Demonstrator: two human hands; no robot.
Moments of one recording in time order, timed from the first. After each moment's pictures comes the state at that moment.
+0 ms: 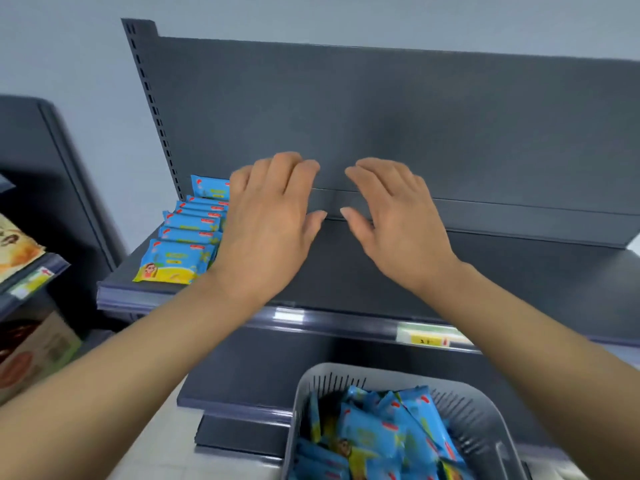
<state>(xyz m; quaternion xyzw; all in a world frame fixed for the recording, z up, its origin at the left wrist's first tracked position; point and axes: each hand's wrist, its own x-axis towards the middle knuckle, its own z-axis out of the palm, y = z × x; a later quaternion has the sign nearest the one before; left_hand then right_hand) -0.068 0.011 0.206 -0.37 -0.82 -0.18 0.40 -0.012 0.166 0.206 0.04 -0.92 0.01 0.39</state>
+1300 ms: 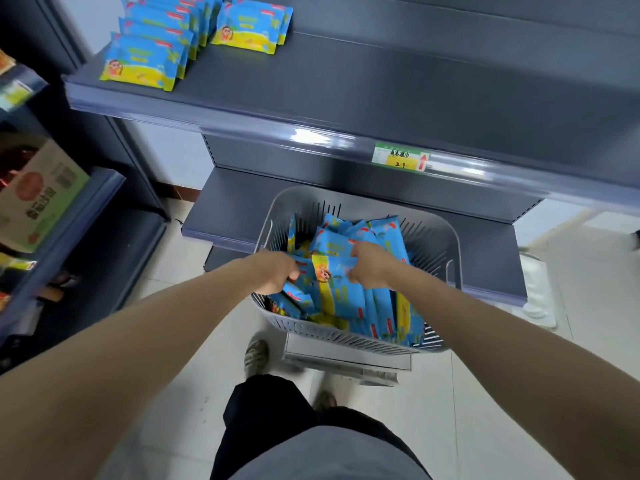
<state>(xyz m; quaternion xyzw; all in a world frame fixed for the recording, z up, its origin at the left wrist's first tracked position) 0.056 0.003 -0.084 -0.39 -0.86 0.08 -0.32 0.131 0.188 -0.051 -0.14 -0.92 0.24 -0.29</state>
